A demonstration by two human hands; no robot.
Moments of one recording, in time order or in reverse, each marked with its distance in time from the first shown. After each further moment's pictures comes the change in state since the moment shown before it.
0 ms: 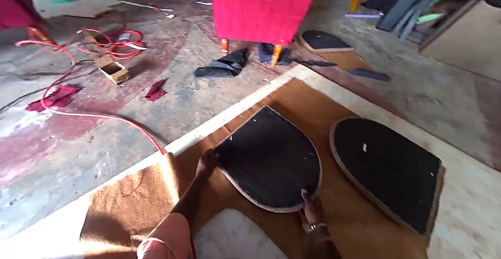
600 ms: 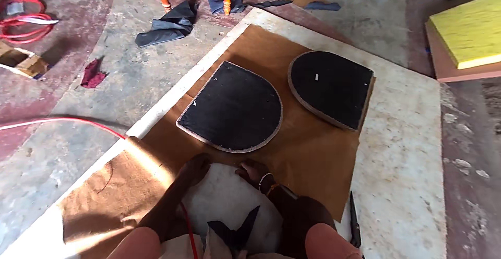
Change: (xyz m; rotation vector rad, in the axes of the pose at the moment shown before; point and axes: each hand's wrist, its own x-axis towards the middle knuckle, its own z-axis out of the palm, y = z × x) left_hand -0.122 -0.018 0.019 0.955 -0.609 0.275; right_hand -0.094 0.040 0.004 -1.264 -0.791 -0.511
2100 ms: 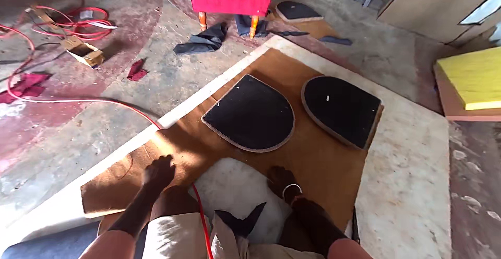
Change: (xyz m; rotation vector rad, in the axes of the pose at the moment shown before) left_hand -0.140 -0.073 -0.057 0.203 0.105 -0.494; right_hand -0.069 0.002 -0.019 -0.316 -0.015 0.155
